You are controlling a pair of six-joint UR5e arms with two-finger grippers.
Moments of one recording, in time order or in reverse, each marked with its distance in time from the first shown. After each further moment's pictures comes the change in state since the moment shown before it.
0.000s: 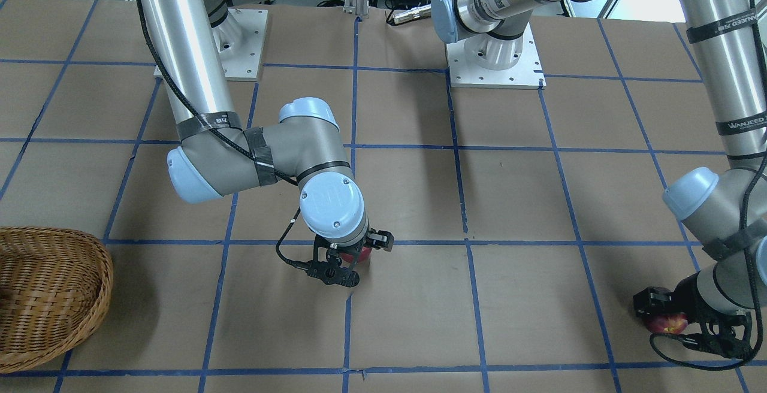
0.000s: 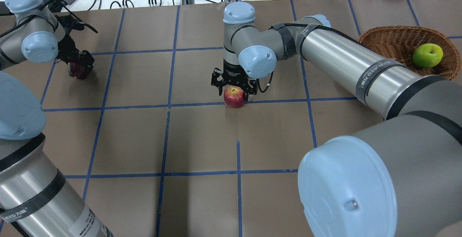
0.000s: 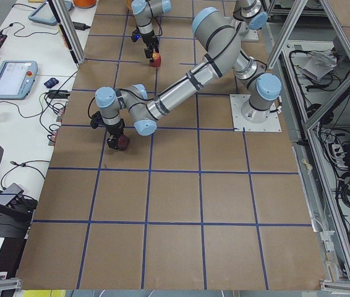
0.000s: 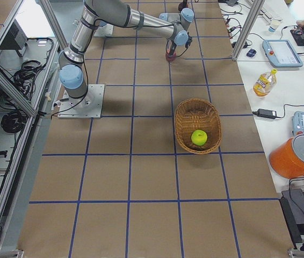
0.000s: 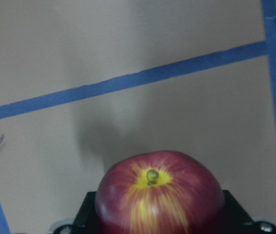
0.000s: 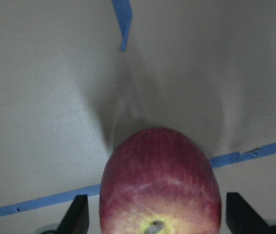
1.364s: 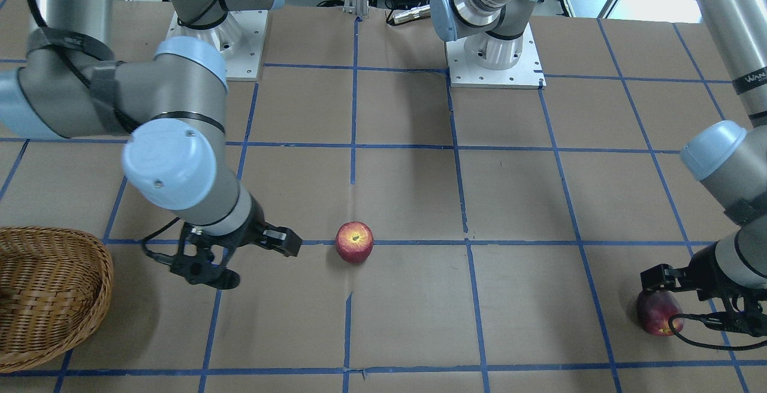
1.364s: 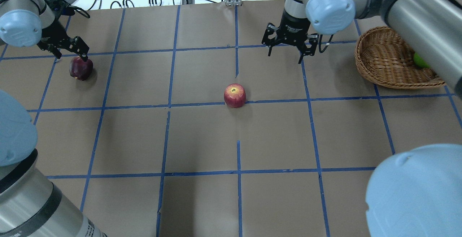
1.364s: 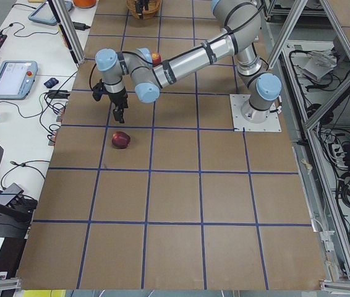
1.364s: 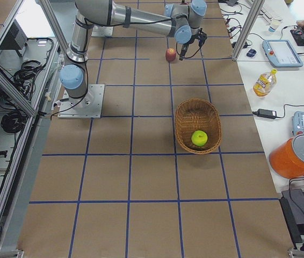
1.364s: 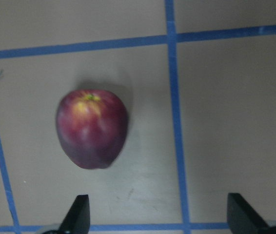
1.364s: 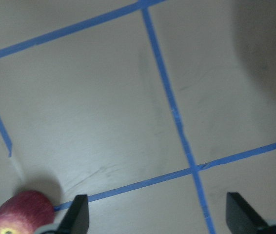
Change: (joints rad) left arm 0.006 0.092 0.008 -0.095 0.011 -0.057; right arm -0.191 -0.190 -0.002 0.092 -0.061 -0.125
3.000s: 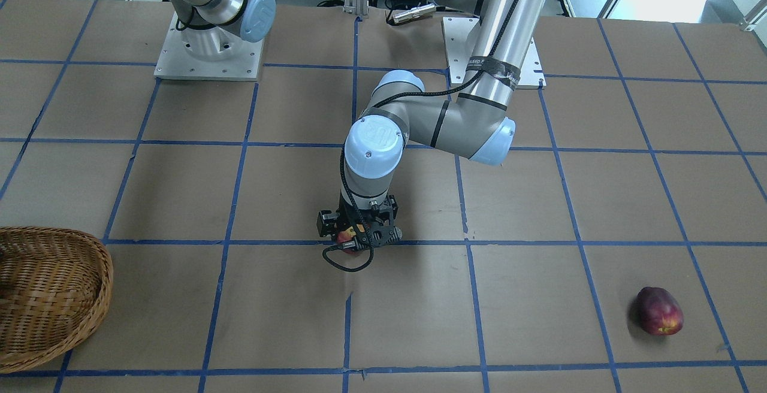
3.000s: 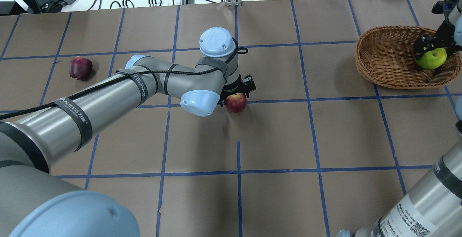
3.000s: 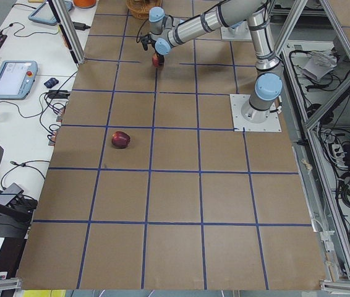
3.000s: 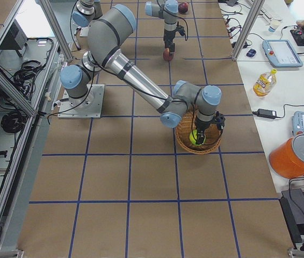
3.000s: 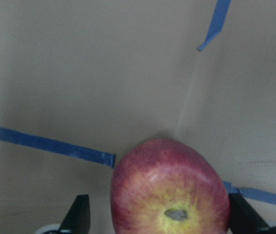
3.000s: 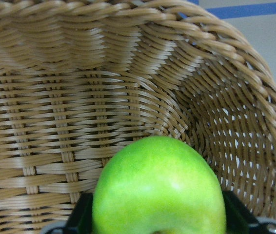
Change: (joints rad) left arm -0.724 0.098 -0.293 0.171 -0.180 -1.207; right arm -0.693 0.160 0.006 -0.340 -0.211 -0.897
